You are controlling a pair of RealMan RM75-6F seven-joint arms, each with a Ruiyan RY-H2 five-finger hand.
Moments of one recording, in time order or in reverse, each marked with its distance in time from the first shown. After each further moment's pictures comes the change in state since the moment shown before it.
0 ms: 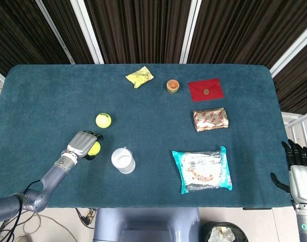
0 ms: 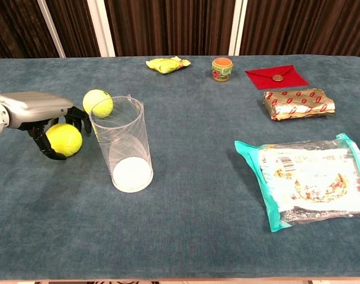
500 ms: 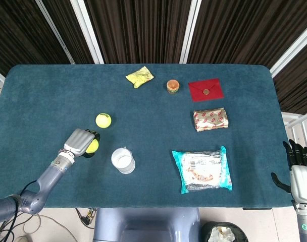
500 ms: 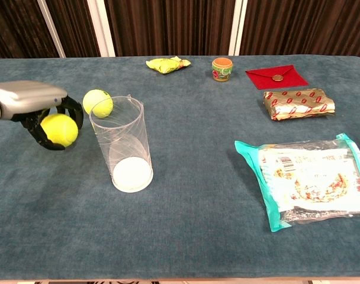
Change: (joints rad) left arm 0.021 0.044 -0.007 -0.046 0.062 0.085 -0.037; right arm -0.003 0.000 0.005 -0.001 0.007 0.004 0.008
